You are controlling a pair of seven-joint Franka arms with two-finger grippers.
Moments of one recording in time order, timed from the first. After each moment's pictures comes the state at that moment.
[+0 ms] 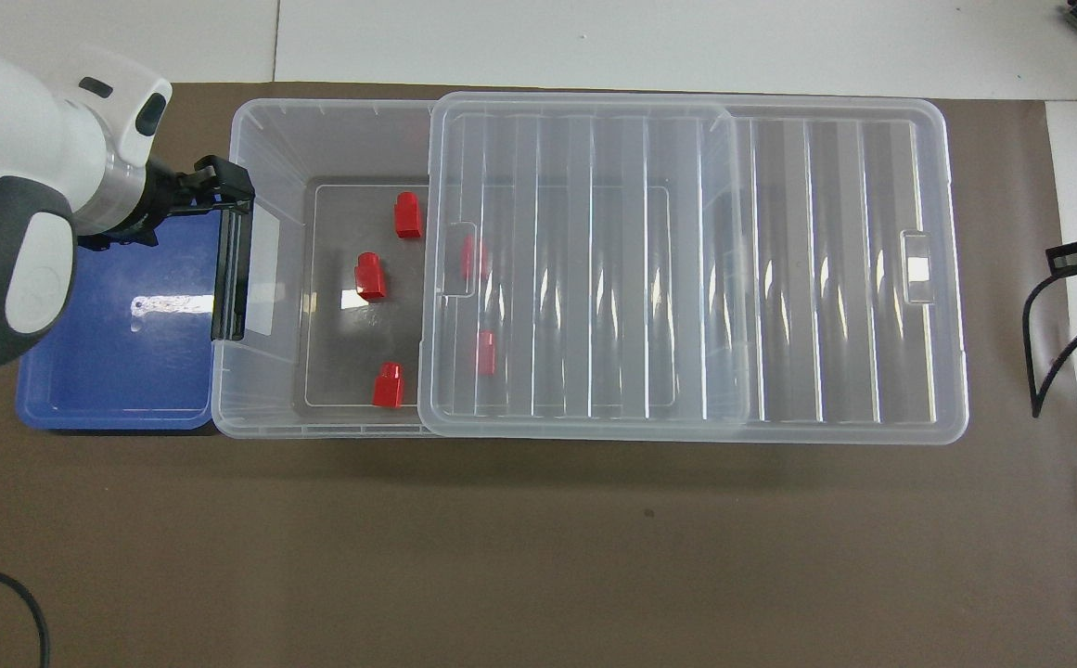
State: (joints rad) left arm -0.11 0.17 -0.08 -1.60 0.05 1.90 -0.44; right arm -0.18 0.07 0.05 -1.71 -0.11 1.92 -0.31
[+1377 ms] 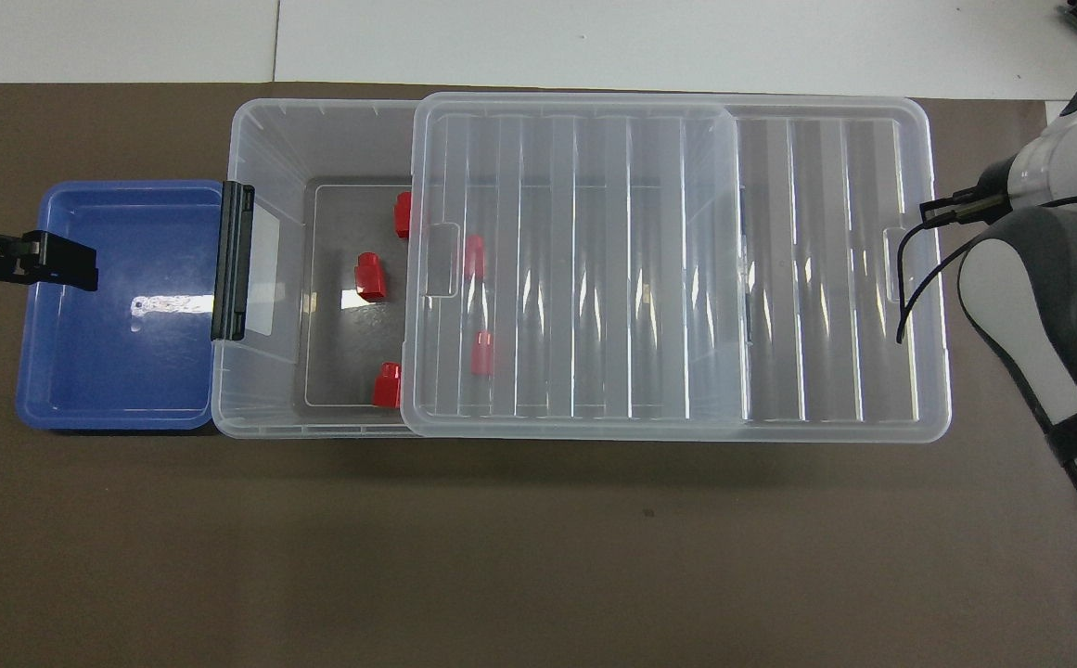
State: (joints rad) left arm 0.04 0.04 -0.08 -1.62 0.05 1.67 -0.01; right arm -0.13 0.27 0.07 -1.68 -0.05 2.15 -0.25
